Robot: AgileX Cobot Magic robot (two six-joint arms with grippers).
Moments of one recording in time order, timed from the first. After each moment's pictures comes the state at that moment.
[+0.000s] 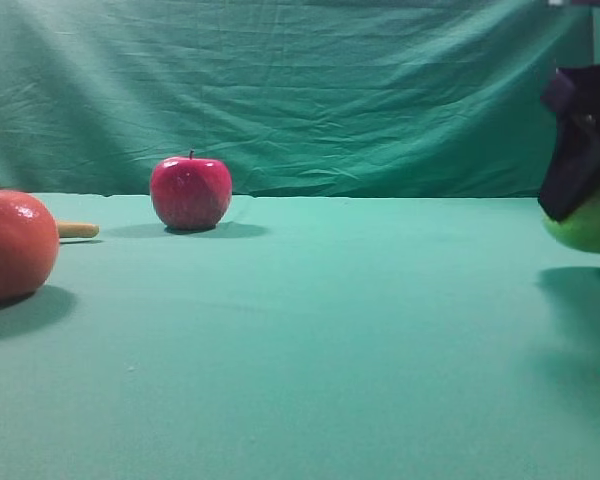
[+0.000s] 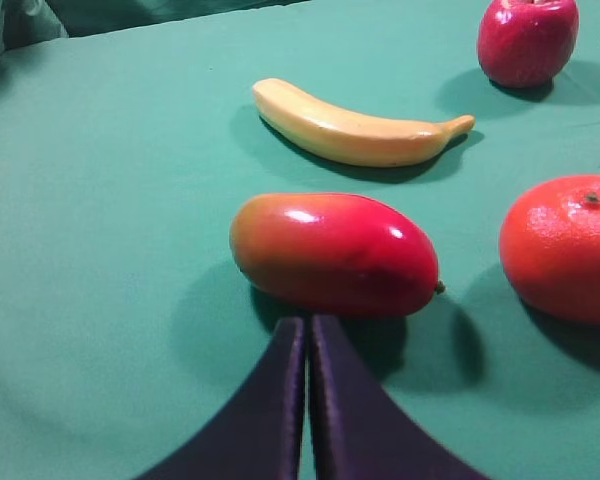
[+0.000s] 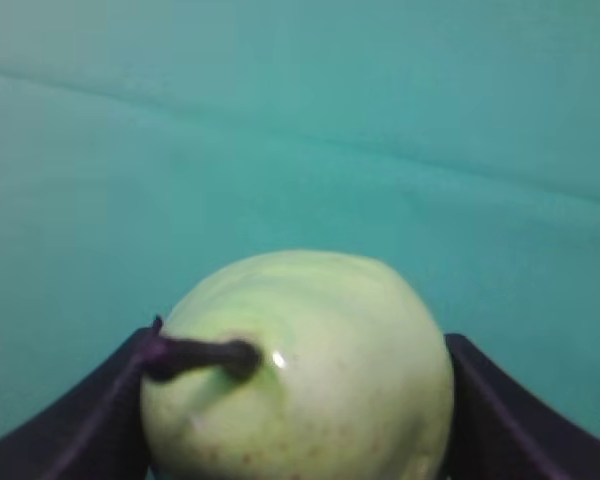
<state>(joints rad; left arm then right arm) -0.11 -0.02 0.01 0.29 0.42 -0.09 0.29 1.56 -0.62 0.03 0.07 -0.05</state>
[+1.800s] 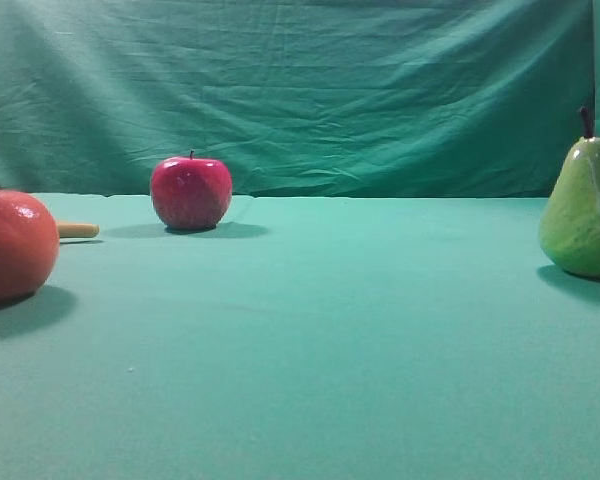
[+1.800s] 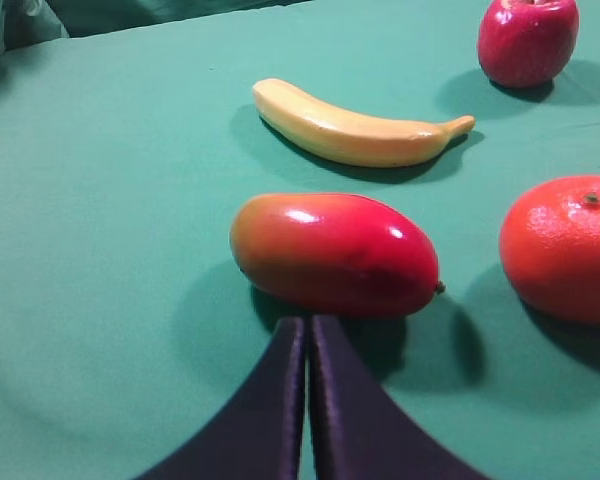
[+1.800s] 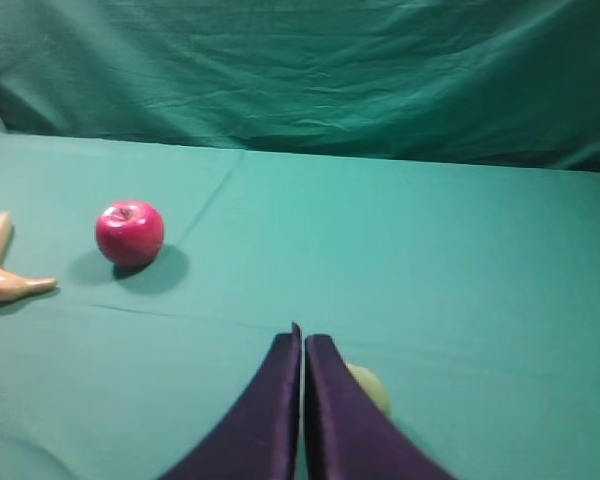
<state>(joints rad) -0.11 -0.02 0.01 0.29 0.42 -0.09 0.21 0.26 -0.47 -0.03 0.61 -0.01</state>
